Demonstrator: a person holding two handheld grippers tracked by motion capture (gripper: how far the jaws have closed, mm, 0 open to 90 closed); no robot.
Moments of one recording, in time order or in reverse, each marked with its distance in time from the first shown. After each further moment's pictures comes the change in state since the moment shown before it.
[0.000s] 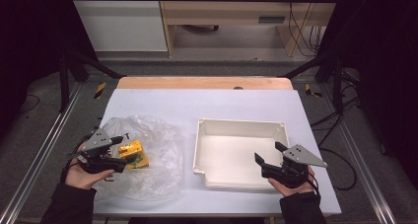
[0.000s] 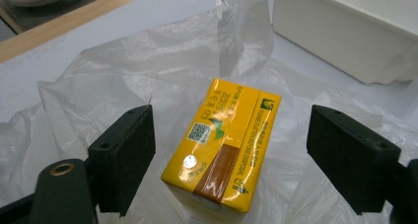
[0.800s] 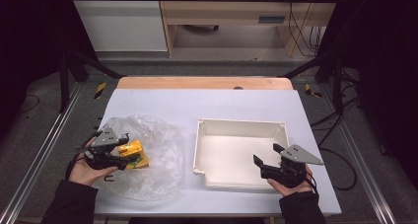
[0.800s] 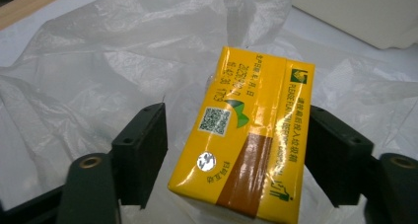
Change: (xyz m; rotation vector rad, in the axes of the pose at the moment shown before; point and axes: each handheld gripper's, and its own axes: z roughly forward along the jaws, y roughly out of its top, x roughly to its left) left arm 0.014 -0.005 0.021 0.083 -0.067 0.045; right arm -0.004 -0.007 0.008 0.038 0.027 0.014
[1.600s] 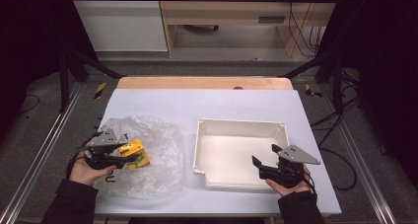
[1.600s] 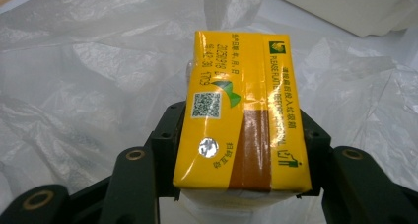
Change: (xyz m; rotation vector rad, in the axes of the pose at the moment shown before) left arm 0.003 -0.003 0.001 0.017 -0.062 0.018; right arm 0.002 -0.003 0.005 0.026 -0.004 -0.015
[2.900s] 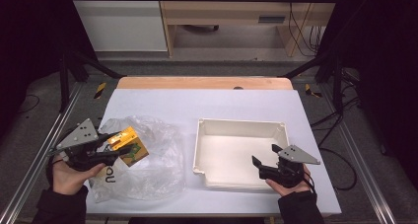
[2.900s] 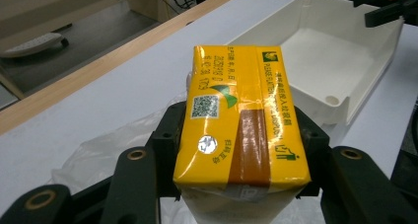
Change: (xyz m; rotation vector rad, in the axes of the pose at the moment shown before) left arm -0.048 0.057 -0.077 -0.235 0.060 0.026; right arm 0.000 0.000 0.000 -0.004 0.001 -0.002
